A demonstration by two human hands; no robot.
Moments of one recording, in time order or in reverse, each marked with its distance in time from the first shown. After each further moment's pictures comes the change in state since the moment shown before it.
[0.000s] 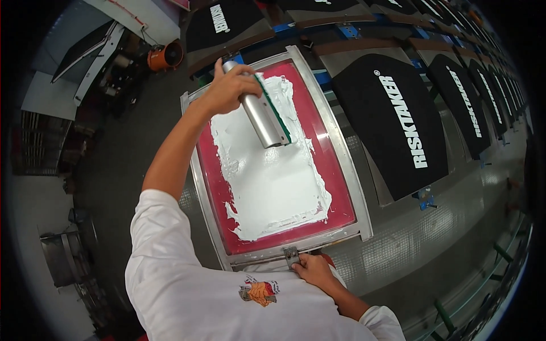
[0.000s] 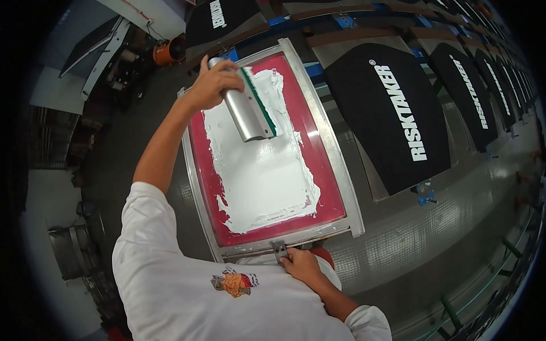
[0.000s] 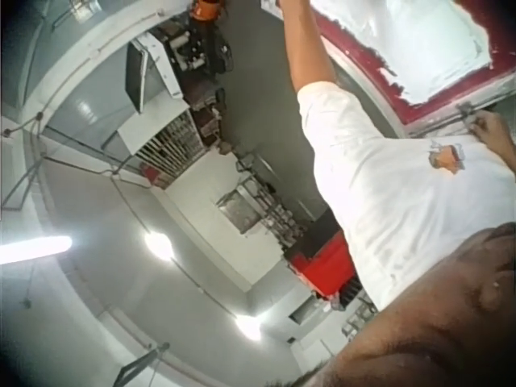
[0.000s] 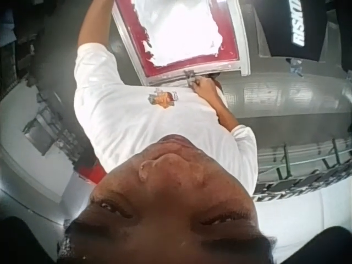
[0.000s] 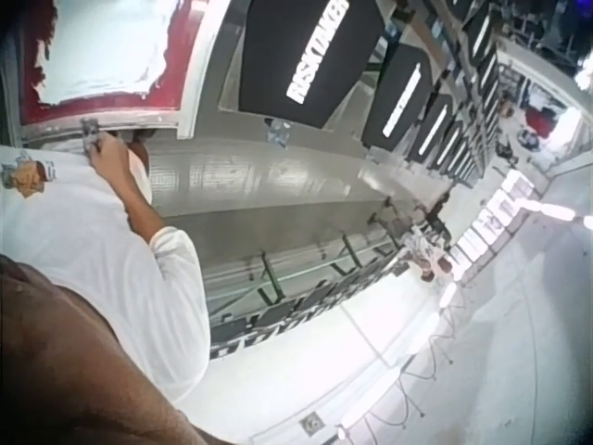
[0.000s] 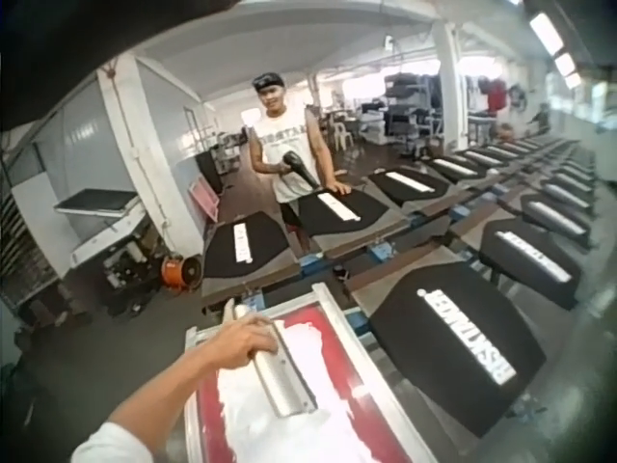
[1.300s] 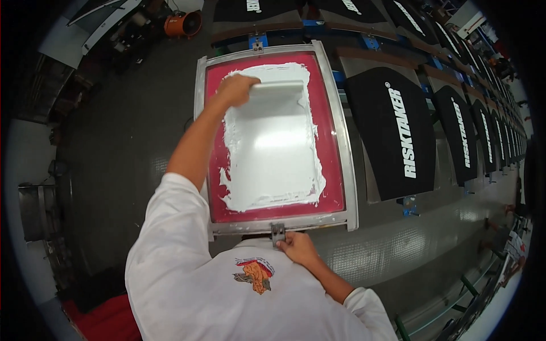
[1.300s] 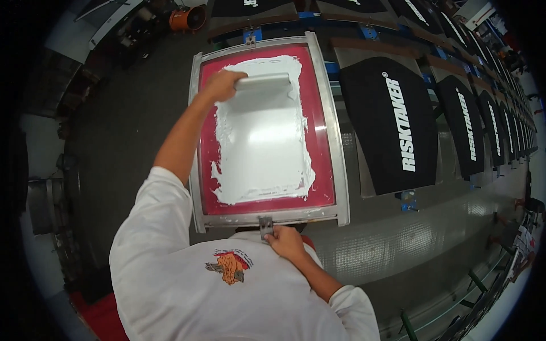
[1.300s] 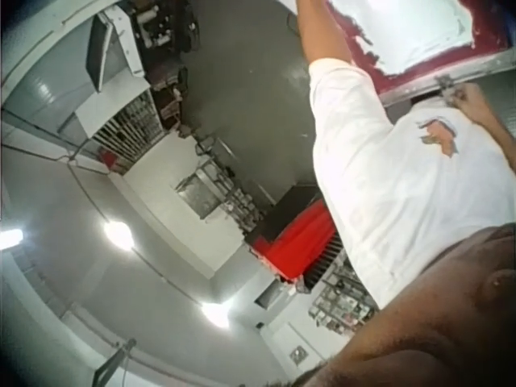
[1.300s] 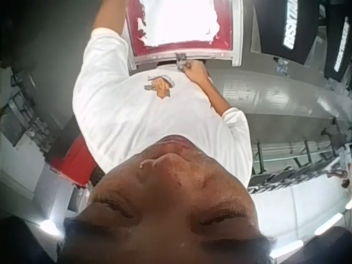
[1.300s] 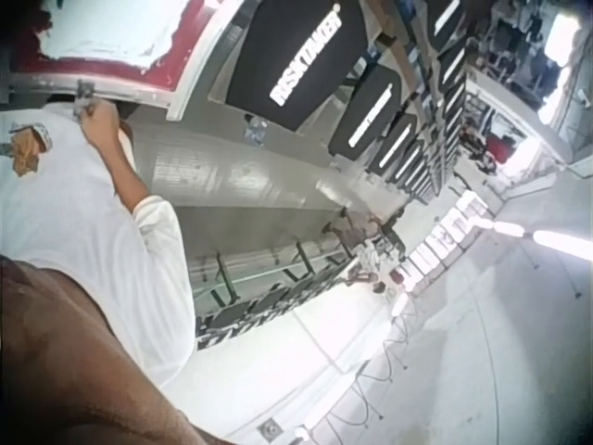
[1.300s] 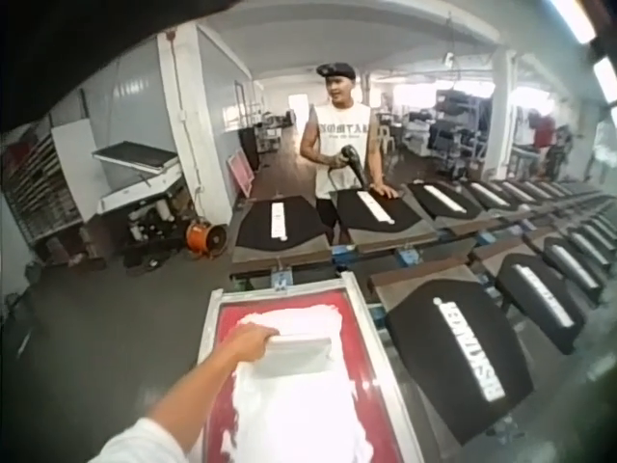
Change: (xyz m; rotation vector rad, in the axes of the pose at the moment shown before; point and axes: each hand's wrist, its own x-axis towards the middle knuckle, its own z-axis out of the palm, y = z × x) left_hand -0.065 0.010 0.059 -0.220 -0.118 -0.604; right_hand 0.011 0.009 0.000 -0.080 0.013 -0.088
